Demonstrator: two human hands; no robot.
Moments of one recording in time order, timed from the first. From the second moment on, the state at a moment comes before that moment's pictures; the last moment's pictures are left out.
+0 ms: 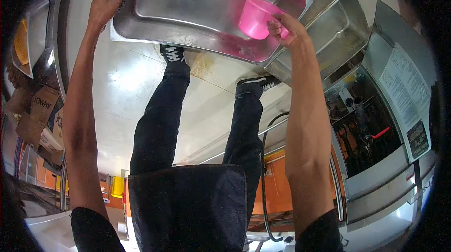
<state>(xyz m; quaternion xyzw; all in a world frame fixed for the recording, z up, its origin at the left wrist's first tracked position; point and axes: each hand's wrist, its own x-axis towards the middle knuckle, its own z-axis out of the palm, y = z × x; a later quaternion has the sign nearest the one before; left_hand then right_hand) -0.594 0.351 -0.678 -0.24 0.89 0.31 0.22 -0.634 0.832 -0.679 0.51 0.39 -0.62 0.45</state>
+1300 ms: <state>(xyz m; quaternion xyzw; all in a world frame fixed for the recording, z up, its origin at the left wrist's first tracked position) -0.584 0.369 -0.677 -0.29 0.92 0.19 0.20 -0.491 0.821 -0.521 0.31 0.58 -0.69 0.31</state>
